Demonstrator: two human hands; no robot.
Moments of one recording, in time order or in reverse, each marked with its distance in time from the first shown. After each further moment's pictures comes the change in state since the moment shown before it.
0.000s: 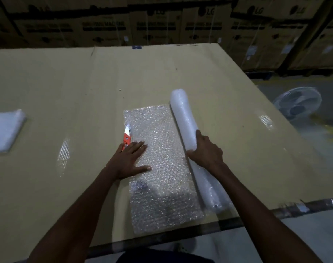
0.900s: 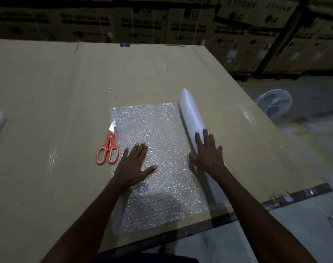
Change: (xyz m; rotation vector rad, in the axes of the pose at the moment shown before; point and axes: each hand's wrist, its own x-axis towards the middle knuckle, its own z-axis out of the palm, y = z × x) left_hand 0.003 0.028 0.026 -0.159 0.102 -0.024; right_hand -0.001 0.015 0.021 -0.323 0.051 0.018
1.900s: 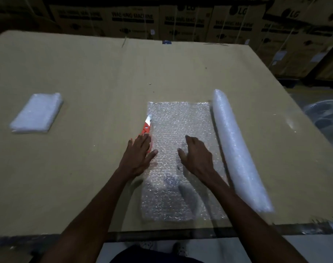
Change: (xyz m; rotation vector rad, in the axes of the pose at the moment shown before) left_hand -0.050 -0.058 -0.044 0.003 0.170 -0.191; right_hand -0.018 -0.136 0.000 0.376 0.134 -0.276
